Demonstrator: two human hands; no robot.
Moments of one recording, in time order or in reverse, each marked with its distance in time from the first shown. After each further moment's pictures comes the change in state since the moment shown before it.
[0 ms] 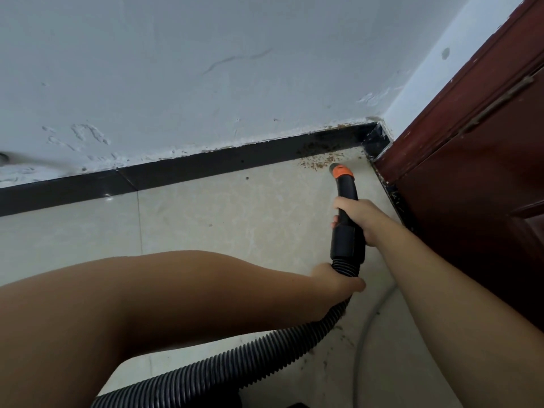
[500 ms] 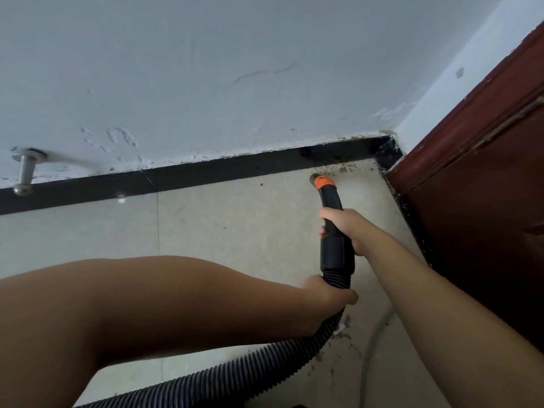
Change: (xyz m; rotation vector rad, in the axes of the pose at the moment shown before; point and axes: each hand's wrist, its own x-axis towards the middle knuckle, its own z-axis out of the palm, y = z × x) left_hand -0.013 -0.020 -0.019 -0.040 0.071 -0.006; right_hand -0.015 0.003 0.040 -0.066 -0.142 0.007
